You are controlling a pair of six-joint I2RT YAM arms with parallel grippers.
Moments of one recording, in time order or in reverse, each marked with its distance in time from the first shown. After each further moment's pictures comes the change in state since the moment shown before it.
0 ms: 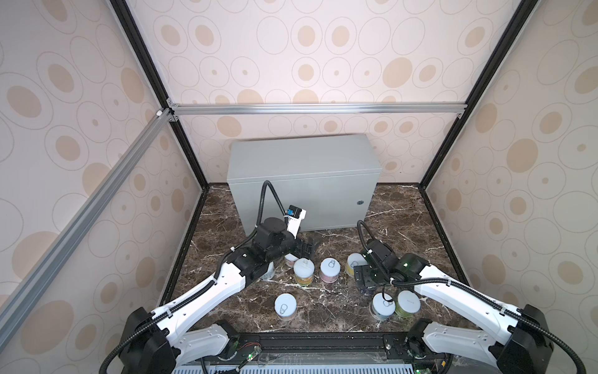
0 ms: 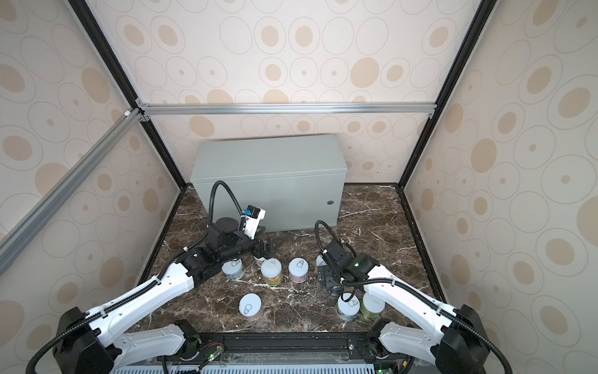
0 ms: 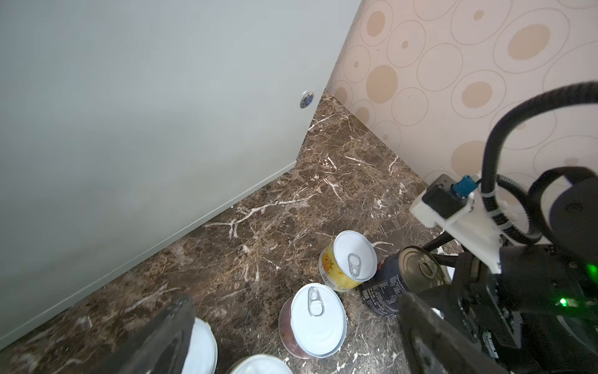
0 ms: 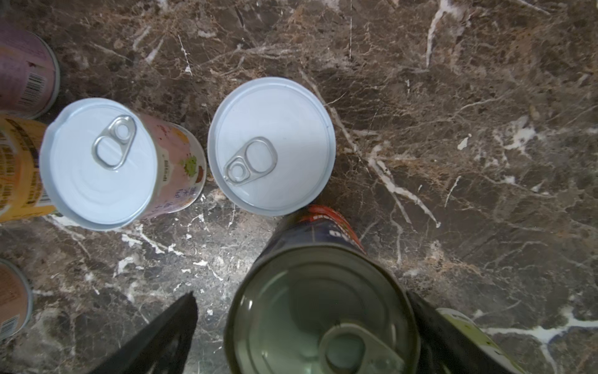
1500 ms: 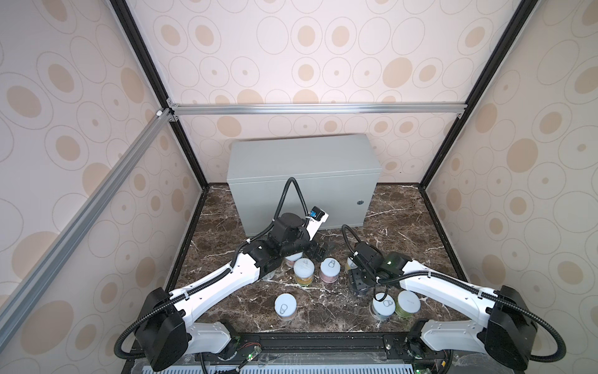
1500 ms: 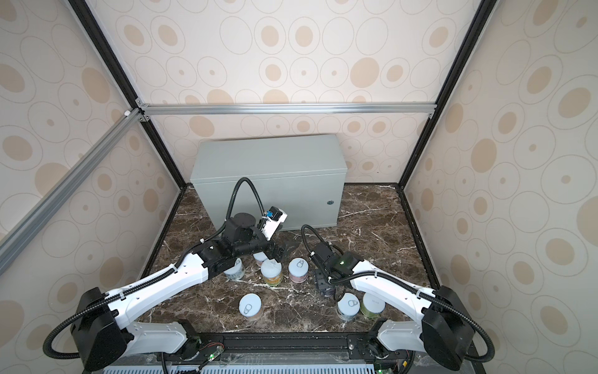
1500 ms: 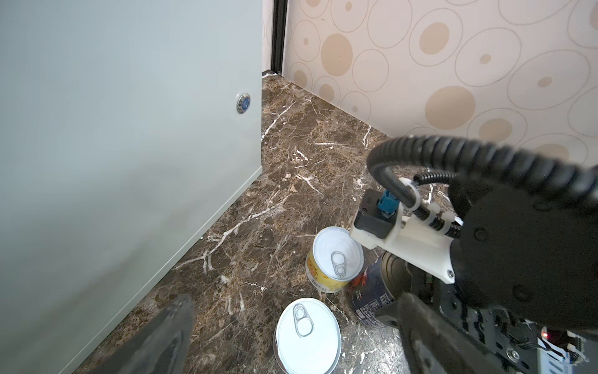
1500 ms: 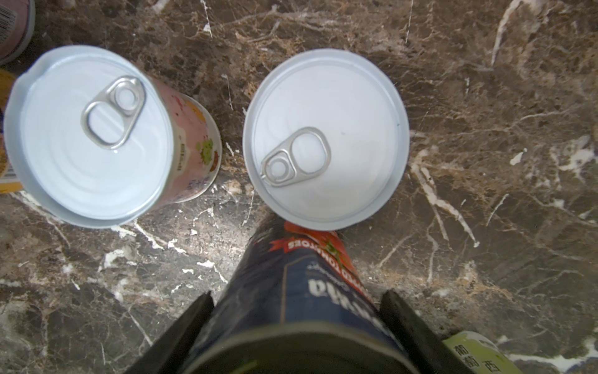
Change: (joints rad) left arm -0.068 0.124 0.093 0.003 0.063 0.208; right arm 0.060 0.124 0.024 0.040 -0.007 -0.045
